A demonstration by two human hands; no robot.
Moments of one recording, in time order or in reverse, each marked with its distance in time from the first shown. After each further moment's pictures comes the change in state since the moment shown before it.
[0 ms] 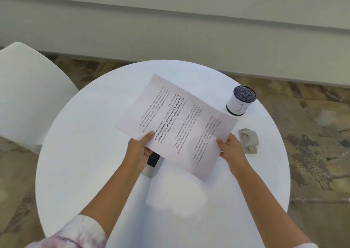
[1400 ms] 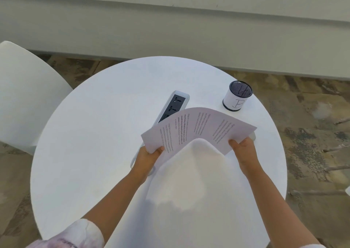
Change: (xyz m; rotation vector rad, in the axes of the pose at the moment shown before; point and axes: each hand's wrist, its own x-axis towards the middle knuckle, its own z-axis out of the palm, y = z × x) left_hand -0.020 -0.034 -0.003 0.628 -0.144 0.055; right_hand -0.006 0.000 -0.037 -0.101 0.084 -0.164
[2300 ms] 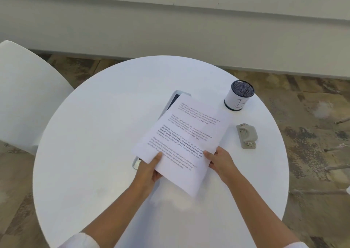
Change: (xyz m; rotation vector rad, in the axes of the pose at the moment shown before) left_hand -0.018 -0.027 -0.004 -0.450 0.001 -0.183; right_hand -0.015 0.033 0.052 0.141 -0.135 0.408
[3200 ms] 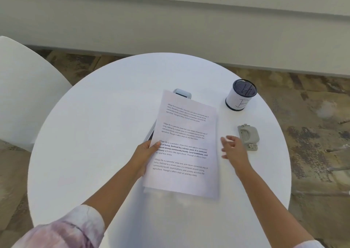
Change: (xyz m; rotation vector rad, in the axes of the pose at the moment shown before) left_hand 0.048 0.028 0.001 0.259 0.024 -0.118; right_hand 0.023 -0.022 -0.032 -0.201 0.245 -0.212
